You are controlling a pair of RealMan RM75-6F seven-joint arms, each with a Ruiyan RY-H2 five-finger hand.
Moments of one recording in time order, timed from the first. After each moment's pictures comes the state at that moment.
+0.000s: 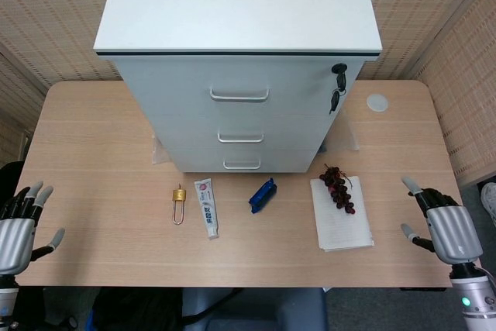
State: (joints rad) left arm -0.10 -1.14 -0.06 -1.62 1.47 1.50 0.21; right arm 0.11 -1.10 0.05 -1.68 -1.56 1.47 -0.12
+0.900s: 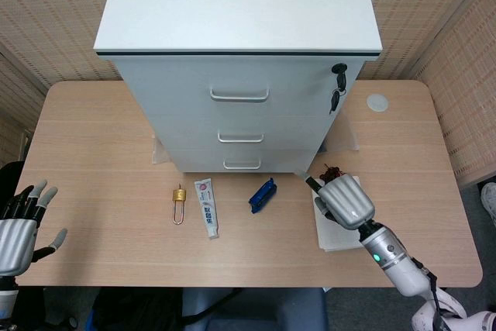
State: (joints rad) left arm -0.10 -1.13 -0.05 -1.62 1.52 1.52 0.19; right arm 0.48 -1.21 0.18 -1.84 -1.48 1.04 -0.48
